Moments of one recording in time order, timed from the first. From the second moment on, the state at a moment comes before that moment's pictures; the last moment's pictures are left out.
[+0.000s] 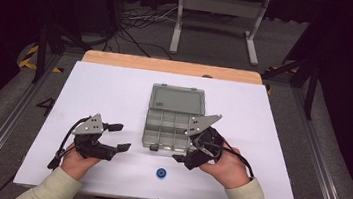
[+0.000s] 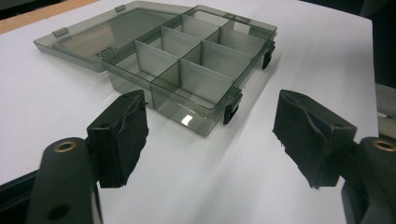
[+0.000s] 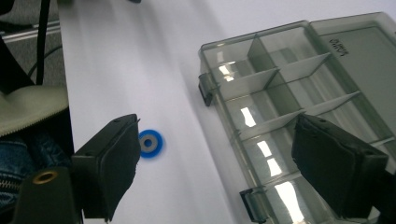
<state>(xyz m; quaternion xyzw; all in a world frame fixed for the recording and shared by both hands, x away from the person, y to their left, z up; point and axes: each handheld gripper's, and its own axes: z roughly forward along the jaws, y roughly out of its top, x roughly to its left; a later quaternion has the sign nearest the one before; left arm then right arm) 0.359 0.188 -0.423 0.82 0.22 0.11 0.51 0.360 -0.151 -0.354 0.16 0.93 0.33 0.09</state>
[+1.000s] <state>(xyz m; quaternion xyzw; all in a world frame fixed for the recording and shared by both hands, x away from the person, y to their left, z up) 0.360 0.190 -0.423 0.82 0.23 0.11 0.52 0.345 -0.112 -0.398 0.10 0.96 0.26 0.03</state>
